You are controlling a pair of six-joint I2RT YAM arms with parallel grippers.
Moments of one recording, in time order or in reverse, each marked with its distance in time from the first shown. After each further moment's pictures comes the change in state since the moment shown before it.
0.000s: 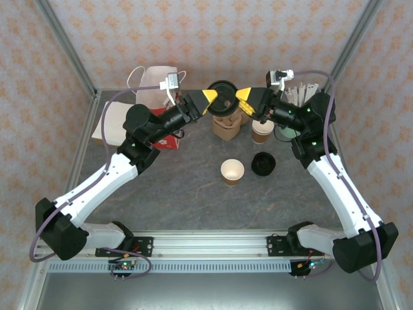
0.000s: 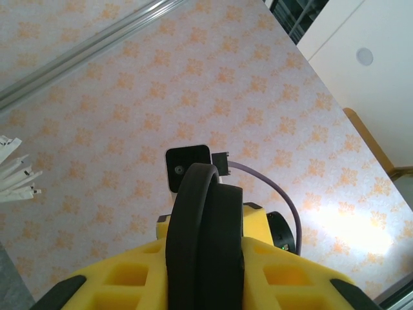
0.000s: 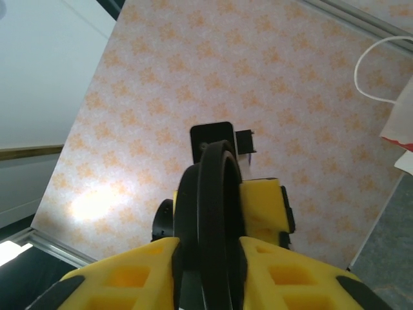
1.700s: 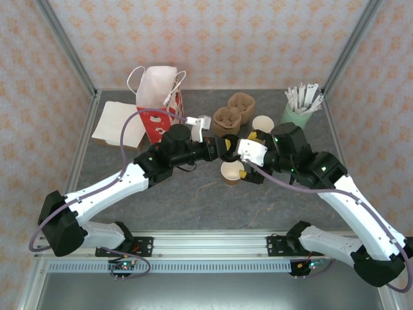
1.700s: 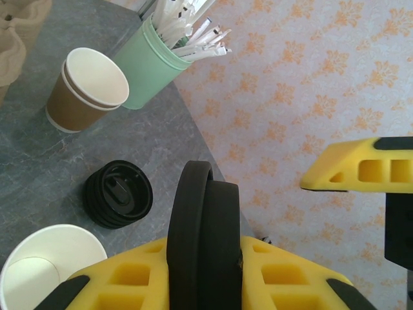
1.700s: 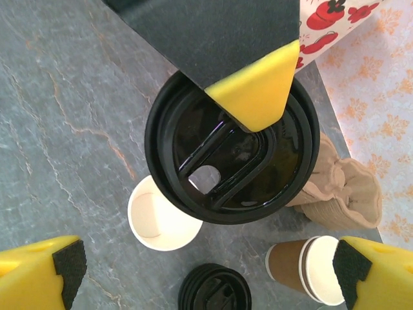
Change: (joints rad) left arm -0.185 0.026 -0.135 -0.488 -0.200 0.410; right arm 0.343 -0.163 0.037 -1.220 0.787 -2.131
